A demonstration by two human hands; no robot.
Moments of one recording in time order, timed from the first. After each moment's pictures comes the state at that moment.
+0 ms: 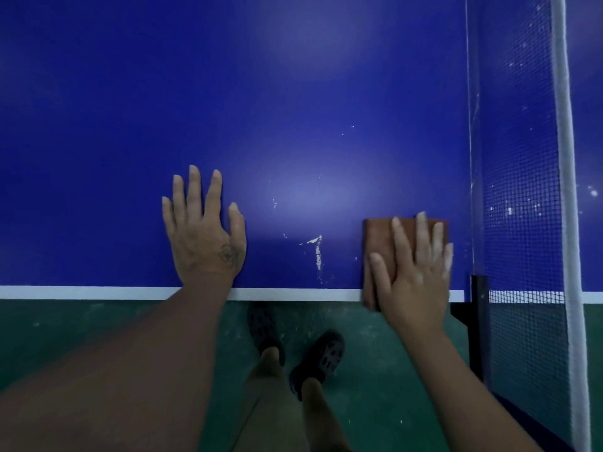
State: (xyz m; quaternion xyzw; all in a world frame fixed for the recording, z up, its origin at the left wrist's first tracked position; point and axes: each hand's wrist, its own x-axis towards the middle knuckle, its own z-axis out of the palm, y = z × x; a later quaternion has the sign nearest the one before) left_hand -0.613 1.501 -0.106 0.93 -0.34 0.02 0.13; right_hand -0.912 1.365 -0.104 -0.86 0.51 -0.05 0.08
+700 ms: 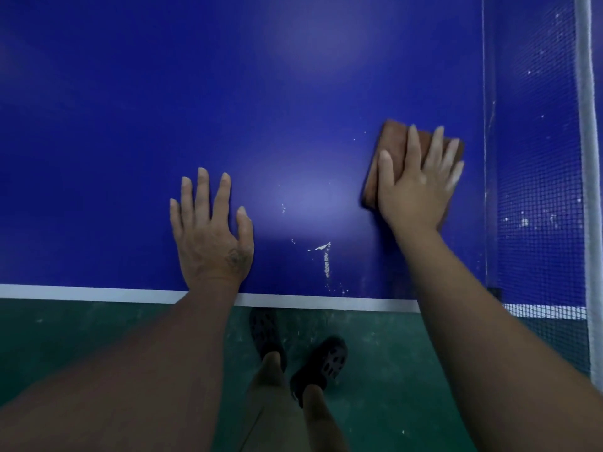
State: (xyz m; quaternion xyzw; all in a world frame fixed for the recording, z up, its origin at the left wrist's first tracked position) left_hand -0.611 1.501 -0.104 0.93 -0.33 0.01 0.13; right_hand -0.790 1.254 -0.094 -0.80 0.58 -0.06 0.10
